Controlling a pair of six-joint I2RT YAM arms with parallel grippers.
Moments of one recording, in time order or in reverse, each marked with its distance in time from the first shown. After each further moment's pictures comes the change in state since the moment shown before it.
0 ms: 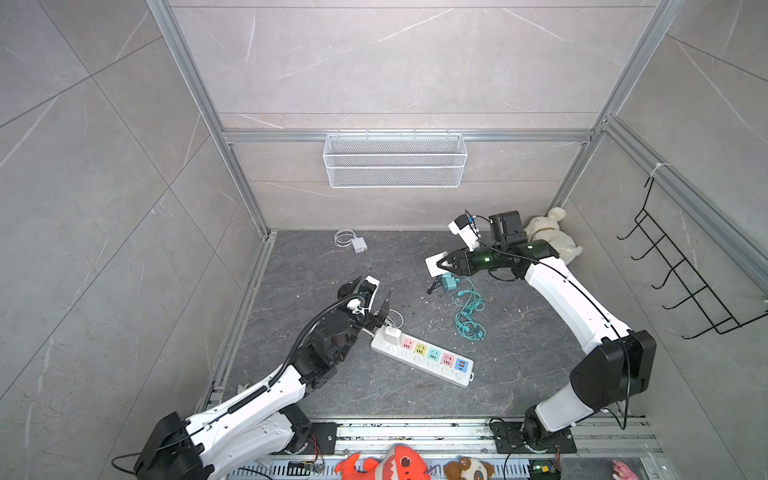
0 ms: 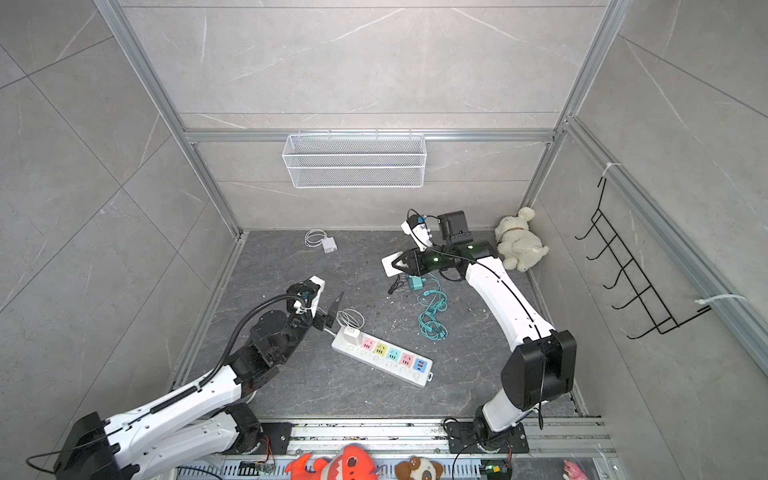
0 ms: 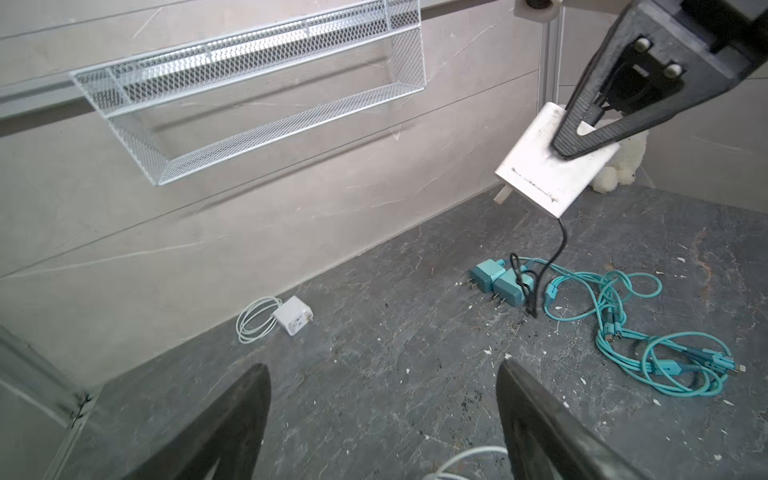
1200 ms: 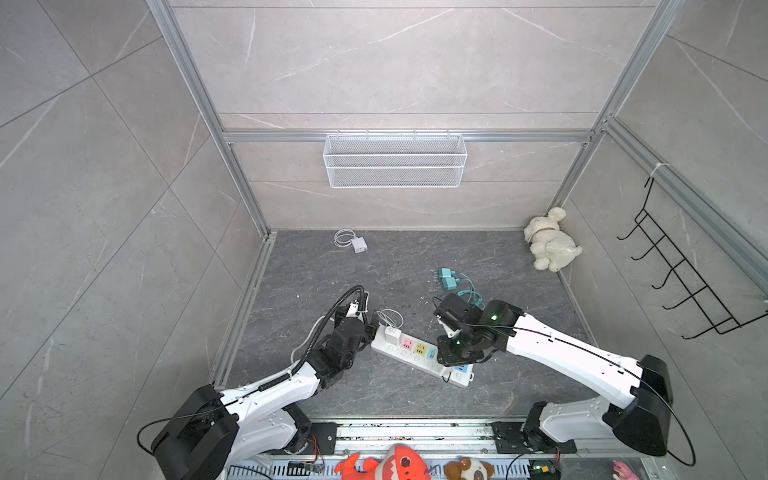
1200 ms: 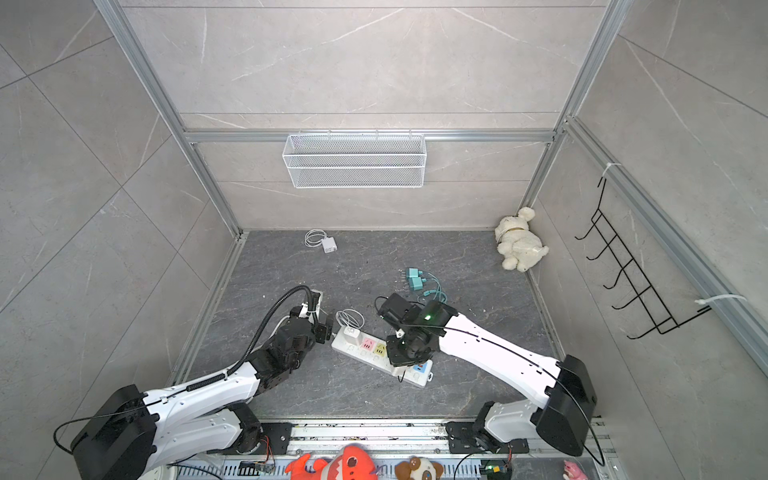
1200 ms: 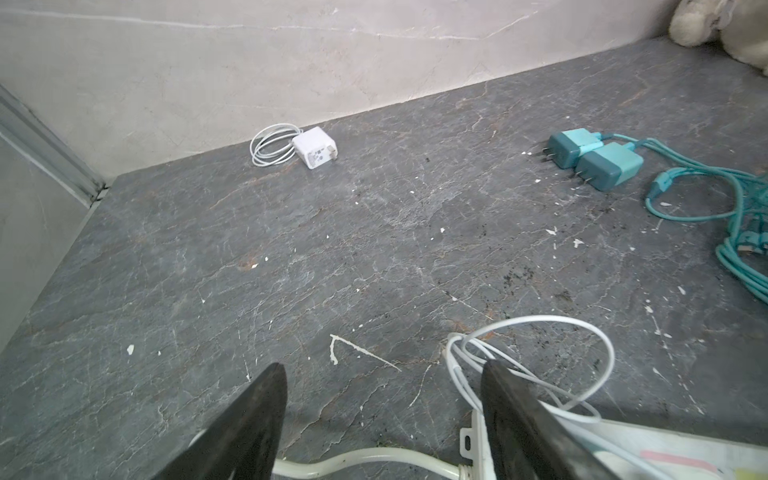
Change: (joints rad) left arm 0.057 0.218 -0.100 -0.050 -0.150 -0.311; right arm 0.652 -0.180 -0.316 -0.387 0.673 0.800
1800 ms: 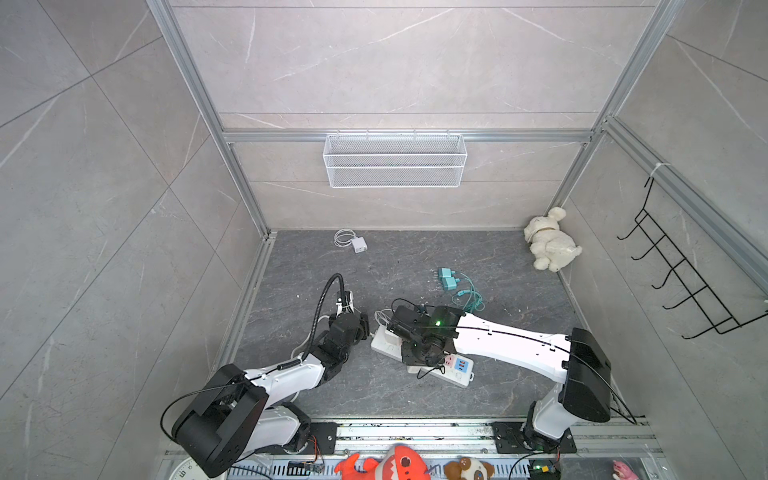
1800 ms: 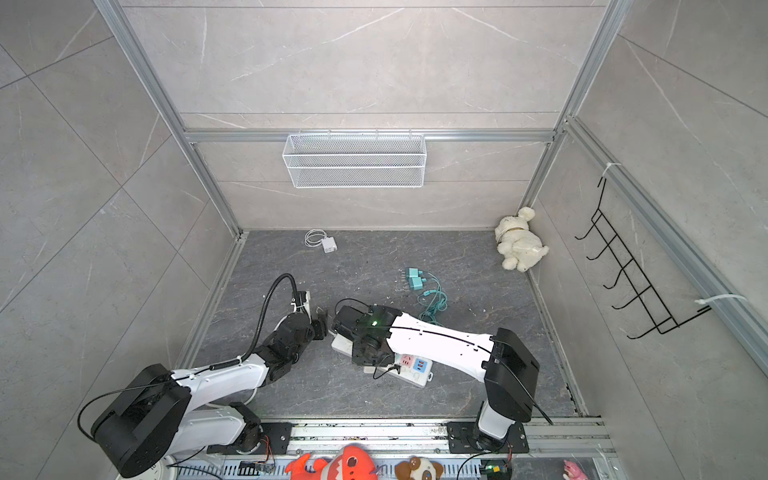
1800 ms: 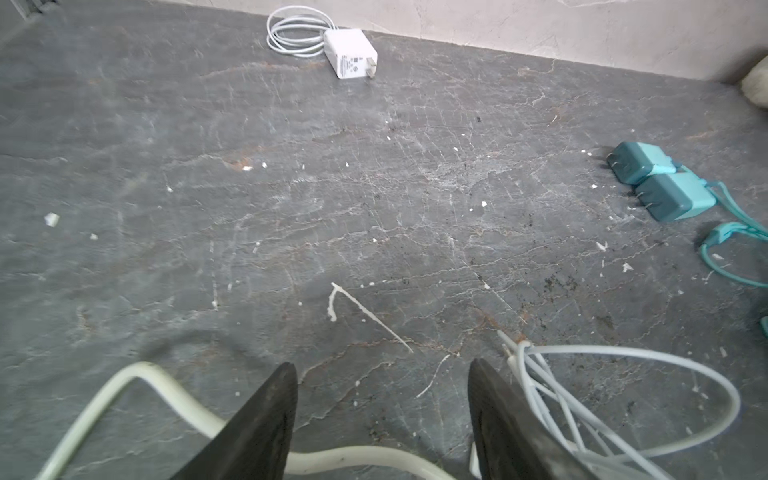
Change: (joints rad) left arm 0.107 0.177 -0.035 0.108 0.115 -0.300; right arm 0.140 0.271 0.169 0.093 0.154 0.331
